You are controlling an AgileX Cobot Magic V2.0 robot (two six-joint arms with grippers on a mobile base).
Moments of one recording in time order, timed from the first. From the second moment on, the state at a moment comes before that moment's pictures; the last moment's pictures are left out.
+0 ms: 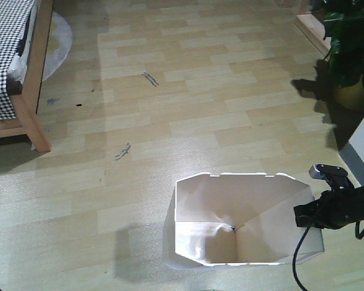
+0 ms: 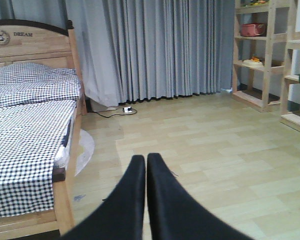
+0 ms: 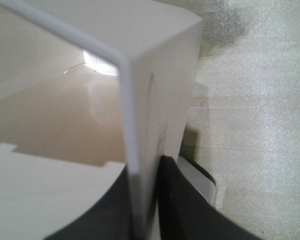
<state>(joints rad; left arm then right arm) 0.01 -0.01 0.03 0.03 0.08 0.00 -0.33 2.17 -0.71 1.27 0.49 -1.63</state>
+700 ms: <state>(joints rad) 0.01 -0.01 0.03 0.03 0.08 0.00 -0.33 2.17 -0.71 1.27 0.49 -1.63</state>
